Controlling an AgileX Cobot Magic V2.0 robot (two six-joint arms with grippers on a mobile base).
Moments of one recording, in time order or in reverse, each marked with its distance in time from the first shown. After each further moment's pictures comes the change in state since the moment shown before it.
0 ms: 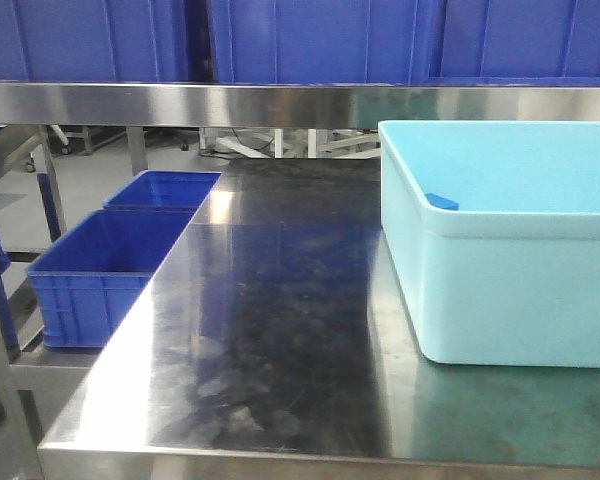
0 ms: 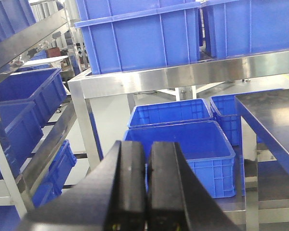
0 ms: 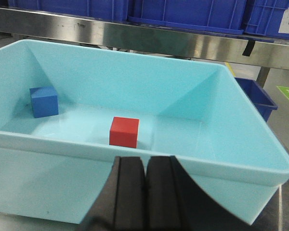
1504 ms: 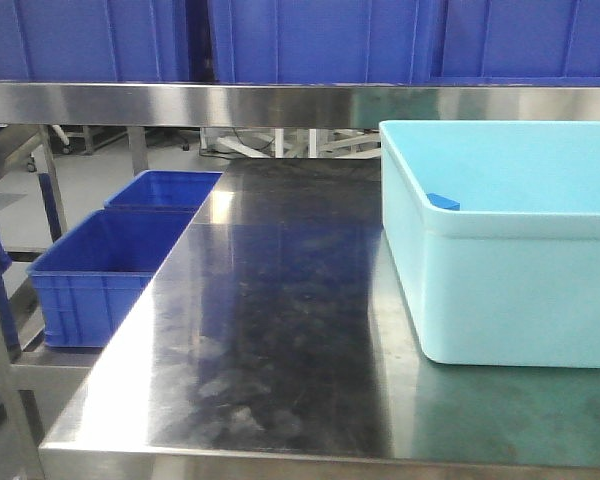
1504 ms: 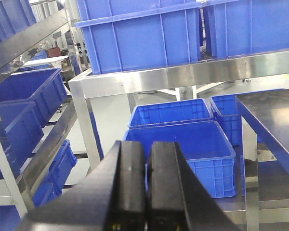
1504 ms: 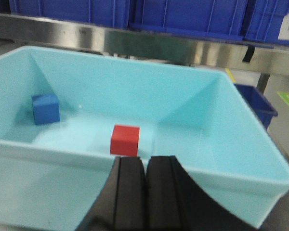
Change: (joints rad) left arm 0.000 0.000 0.000 0.000 0.000 0.000; right arm 0.000 0.000 0.000 0.000 -0.050 0.000
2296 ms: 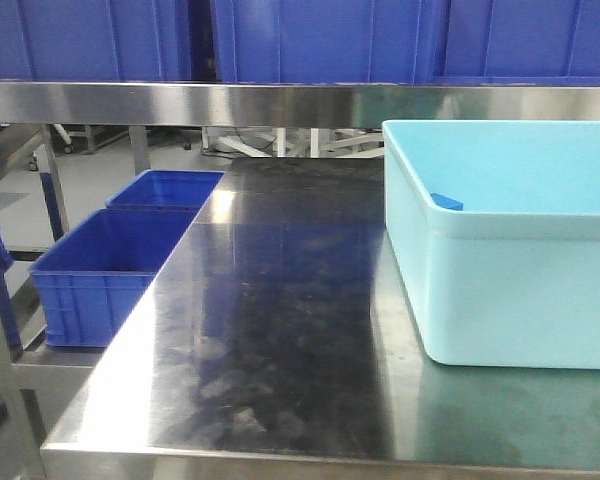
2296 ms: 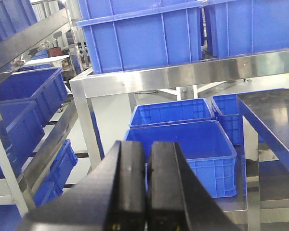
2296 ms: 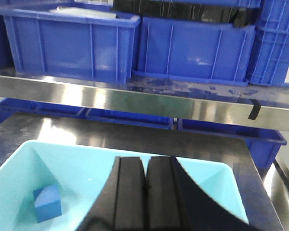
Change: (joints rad) left arm 0.000 0.000 0.000 0.000 0.000 0.000; right arm 0.000 0.630 -0.517 0.002 -0.079 0.029
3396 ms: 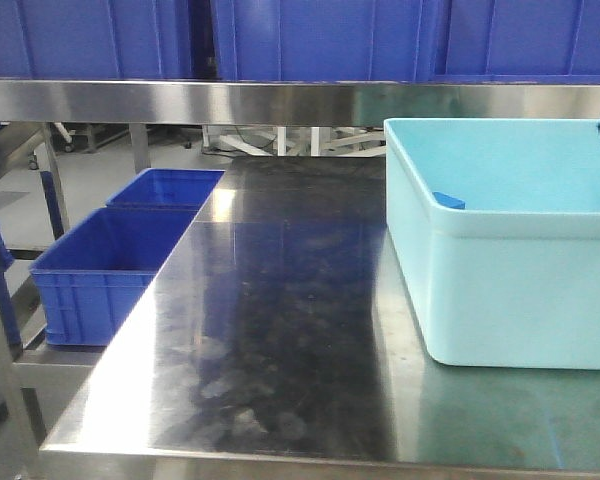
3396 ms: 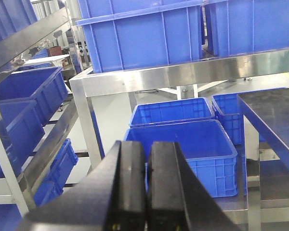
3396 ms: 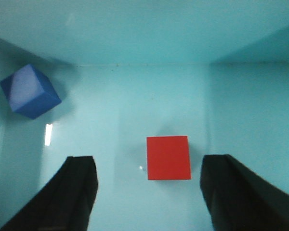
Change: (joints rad) left arm 0.000 0.000 0.000 0.000 0.000 0.000; right arm 0.037 0.683 -0.432 0.179 0.534 0.047
